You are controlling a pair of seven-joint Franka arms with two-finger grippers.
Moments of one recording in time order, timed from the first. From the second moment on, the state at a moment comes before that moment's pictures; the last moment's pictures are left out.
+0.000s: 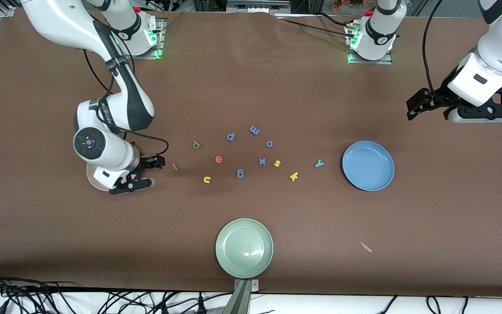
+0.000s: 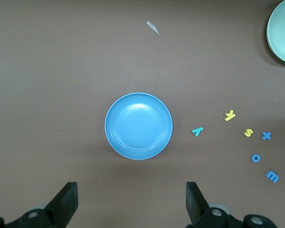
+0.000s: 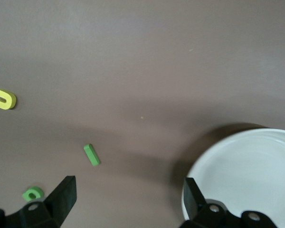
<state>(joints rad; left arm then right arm) -0.09 -0.04 -0.05 -1.74 -0.02 1.73 -0.19 0.25 0.51 0.03 -1.78 -0.01 2.22 0.04</state>
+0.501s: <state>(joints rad) -0.09 -0.04 -0.05 -1.74 -0.02 1.73 -0.19 0.27 0.51 0.08 -2.01 -0.01 2.48 0.04</state>
